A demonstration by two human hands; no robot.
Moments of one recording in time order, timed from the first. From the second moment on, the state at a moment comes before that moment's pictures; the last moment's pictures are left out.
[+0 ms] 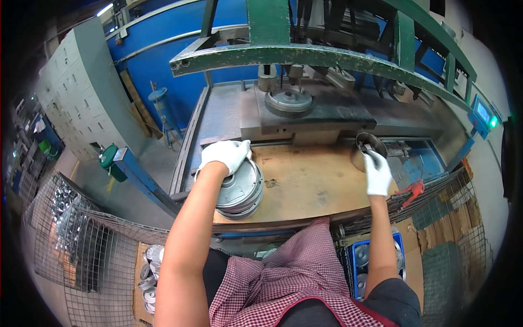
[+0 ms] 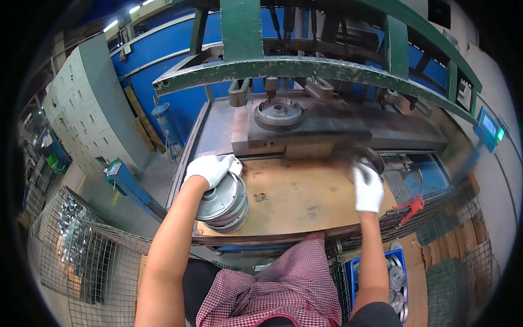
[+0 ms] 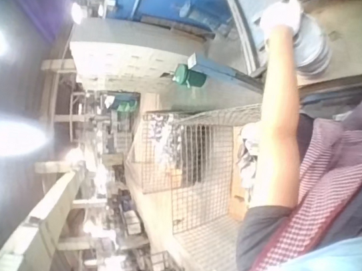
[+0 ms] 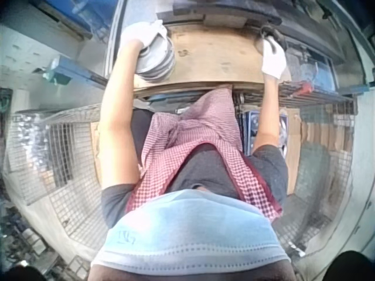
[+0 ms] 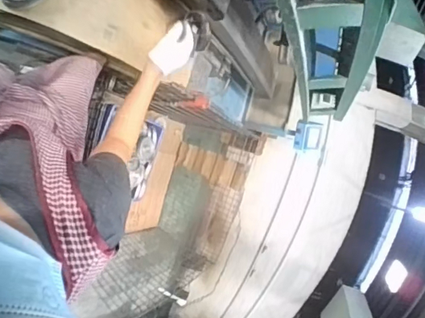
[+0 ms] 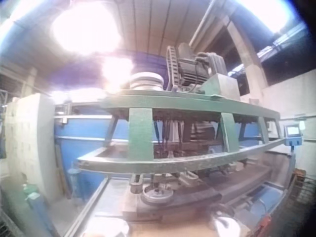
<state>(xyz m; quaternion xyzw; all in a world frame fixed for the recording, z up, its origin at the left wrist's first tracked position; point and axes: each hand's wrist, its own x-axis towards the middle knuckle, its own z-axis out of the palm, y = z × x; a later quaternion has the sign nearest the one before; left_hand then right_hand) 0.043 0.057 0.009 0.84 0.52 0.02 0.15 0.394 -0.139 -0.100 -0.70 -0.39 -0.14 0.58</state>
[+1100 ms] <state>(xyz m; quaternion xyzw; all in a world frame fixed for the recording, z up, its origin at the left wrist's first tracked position) -0.019 -0.052 0.014 0.90 0.33 0.30 0.00 0.274 -0.148 -0.144 -0.70 -0.68 -0.08 0.20</state>
